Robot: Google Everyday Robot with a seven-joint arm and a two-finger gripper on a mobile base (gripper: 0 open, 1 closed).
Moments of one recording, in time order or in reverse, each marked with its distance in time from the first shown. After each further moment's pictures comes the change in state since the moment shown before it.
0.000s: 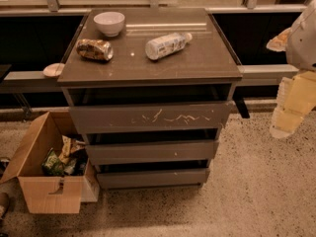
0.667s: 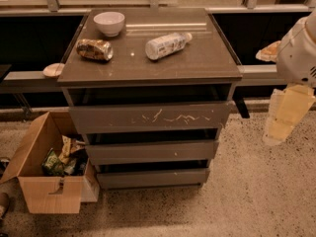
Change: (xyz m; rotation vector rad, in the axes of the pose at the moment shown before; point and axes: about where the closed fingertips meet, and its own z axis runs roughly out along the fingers) arm -0.002 0.003 0.025 -0.020 -0.035 -0.055
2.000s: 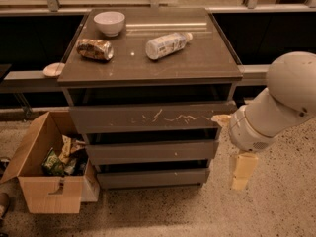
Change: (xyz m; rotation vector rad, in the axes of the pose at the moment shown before) arm 0.004 0.058 0.176 -0.172 -0.121 -0.180
